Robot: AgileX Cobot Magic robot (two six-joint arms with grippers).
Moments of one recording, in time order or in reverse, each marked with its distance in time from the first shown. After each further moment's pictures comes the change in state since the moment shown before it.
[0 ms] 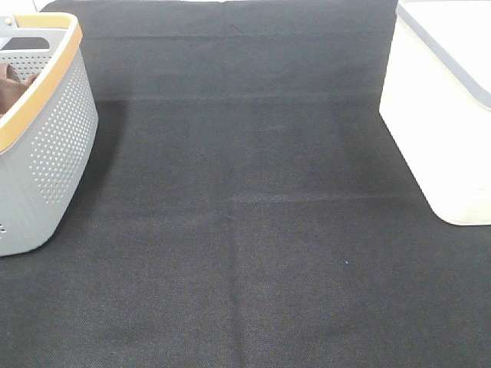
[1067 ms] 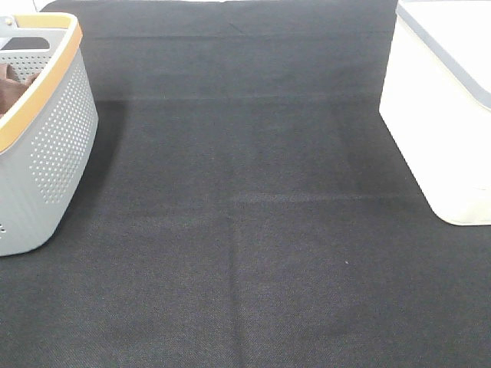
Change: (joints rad) left arm 0.000 0.000 0.000 0.000 0.000 0.000; right arm 0.000 0.000 0.000 0.000 0.000 0.000
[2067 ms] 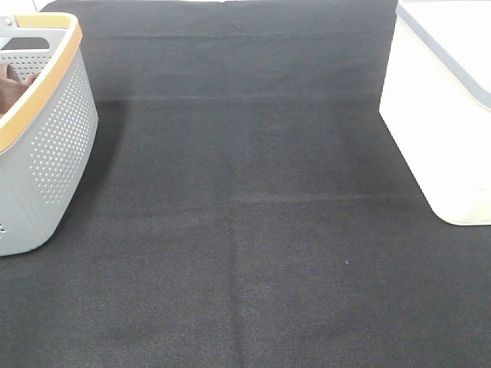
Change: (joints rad) left arm 0.000 0.000 0.000 -0.007 0.000 0.000; right arm 0.000 0.000 0.000 0.000 0.000 0.000
